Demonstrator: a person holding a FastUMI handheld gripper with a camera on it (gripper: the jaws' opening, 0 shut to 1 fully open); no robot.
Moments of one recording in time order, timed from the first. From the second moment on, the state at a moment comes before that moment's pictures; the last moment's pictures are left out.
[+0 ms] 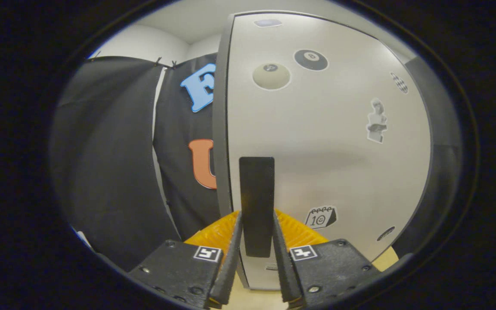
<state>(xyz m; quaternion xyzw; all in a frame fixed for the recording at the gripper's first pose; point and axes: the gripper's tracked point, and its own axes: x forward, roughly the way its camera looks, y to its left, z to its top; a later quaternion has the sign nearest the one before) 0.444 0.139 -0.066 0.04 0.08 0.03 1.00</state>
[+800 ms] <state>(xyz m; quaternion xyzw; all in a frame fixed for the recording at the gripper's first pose) 0.403 0.127 -0.070 0.01 0.09 0.08 0.99</state>
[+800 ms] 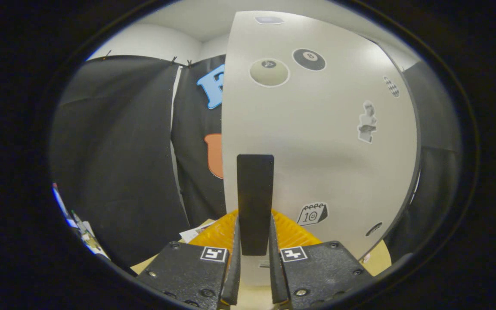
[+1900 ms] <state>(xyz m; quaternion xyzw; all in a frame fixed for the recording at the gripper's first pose) 0.359 0.074 -0.069 0.01 0.09 -0.03 1.00</state>
